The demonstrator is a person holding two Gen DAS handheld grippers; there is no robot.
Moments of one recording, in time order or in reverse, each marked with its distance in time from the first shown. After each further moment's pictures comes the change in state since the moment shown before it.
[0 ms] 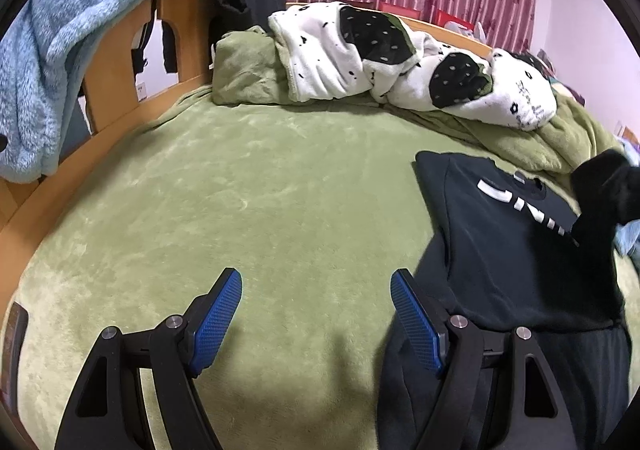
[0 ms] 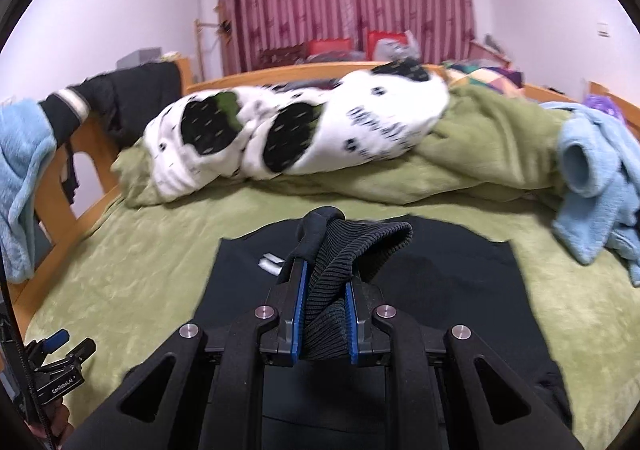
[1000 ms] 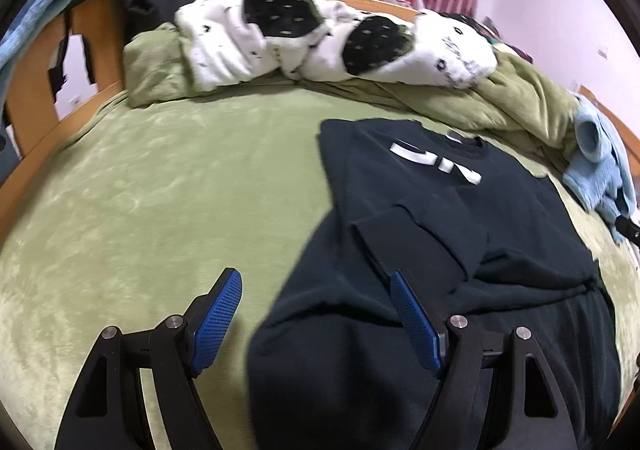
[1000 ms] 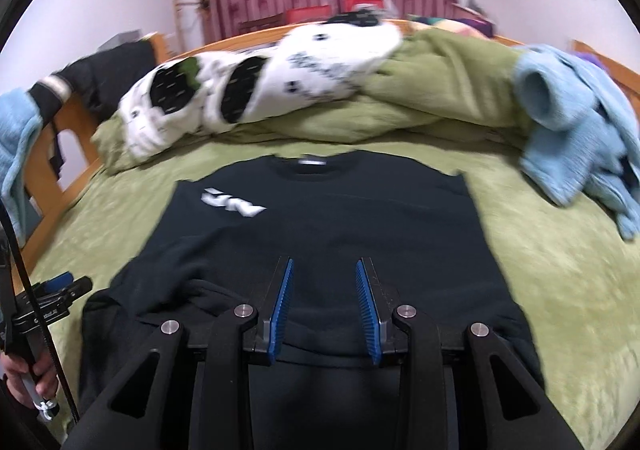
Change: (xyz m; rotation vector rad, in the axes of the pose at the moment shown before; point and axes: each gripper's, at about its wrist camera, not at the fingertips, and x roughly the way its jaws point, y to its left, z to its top) left arm 0.015 -0.091 -0.017 0.158 0.056 -0.154; right arm -0.022 -0.123 -0.070 0.074 0.100 -0.043
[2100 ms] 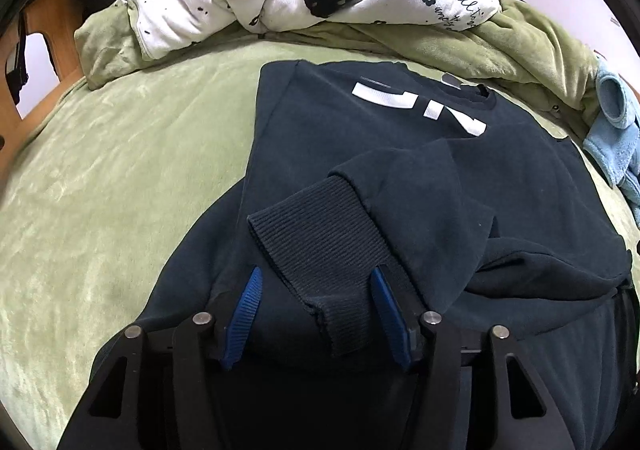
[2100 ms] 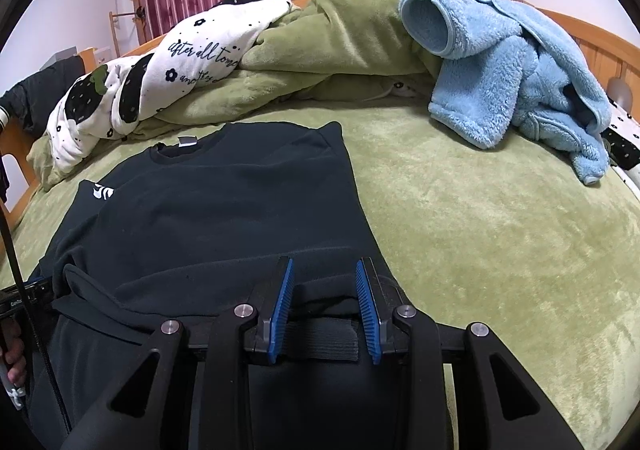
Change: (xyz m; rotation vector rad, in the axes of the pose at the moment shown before) left arm 0.077 -0.068 -0.002 0.029 0.128 0.035; right arm 0.043 -0.129 -0.037 0.096 0.028 -0.141
